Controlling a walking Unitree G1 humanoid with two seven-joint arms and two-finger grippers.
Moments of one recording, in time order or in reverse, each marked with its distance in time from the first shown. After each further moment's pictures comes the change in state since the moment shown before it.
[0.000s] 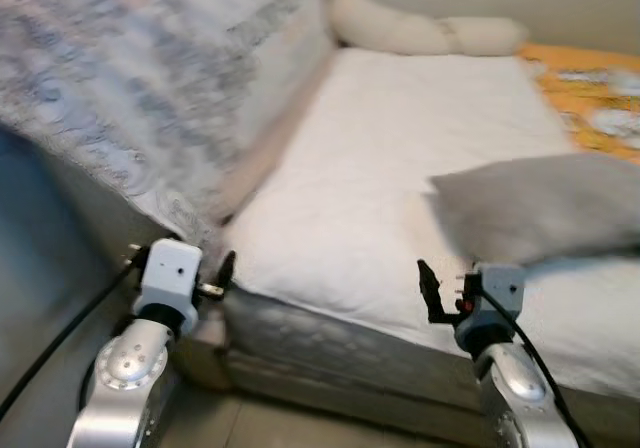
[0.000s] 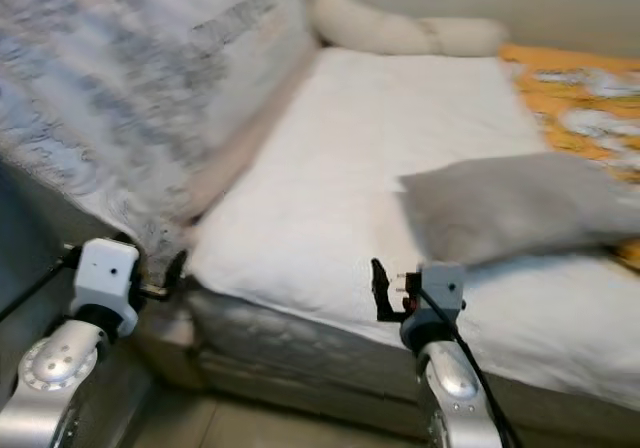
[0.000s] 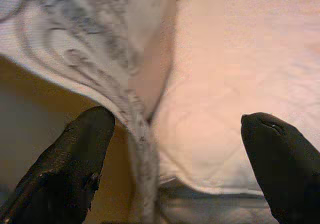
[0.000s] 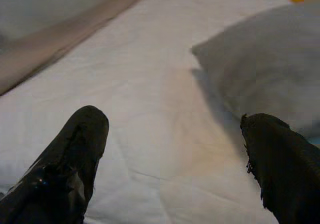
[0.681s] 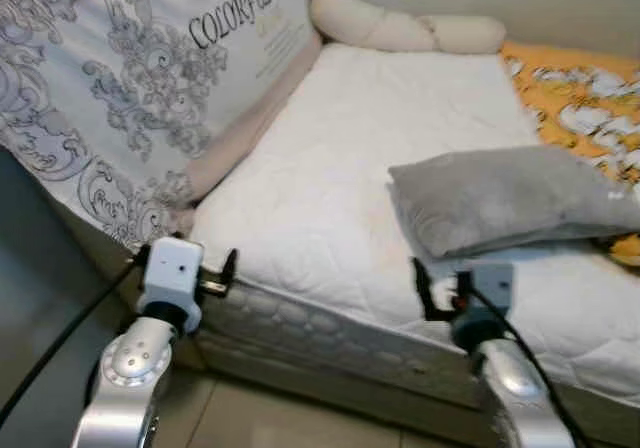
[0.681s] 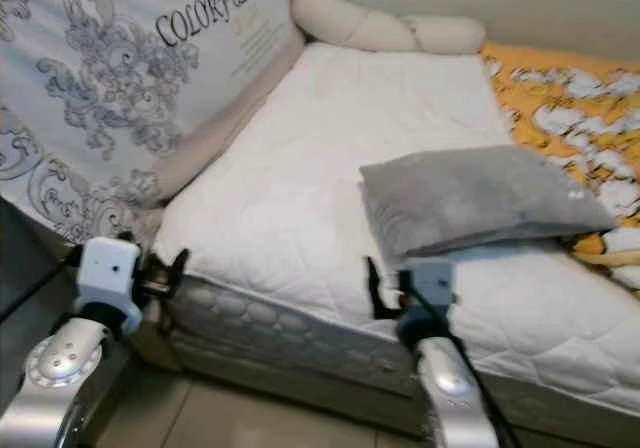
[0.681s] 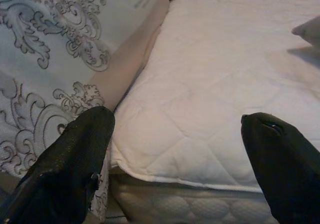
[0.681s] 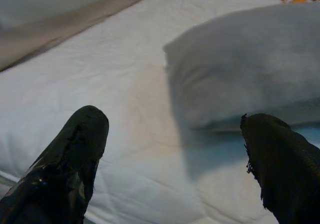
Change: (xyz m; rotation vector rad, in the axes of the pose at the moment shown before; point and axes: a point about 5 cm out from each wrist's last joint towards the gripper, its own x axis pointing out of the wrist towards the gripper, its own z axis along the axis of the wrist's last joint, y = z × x) left arm 0.003 -0.005 -0.001 -0.044 -0.004 -0.007; right arm 0.002 0.000 0.002 -0.054 -0.006 0.002
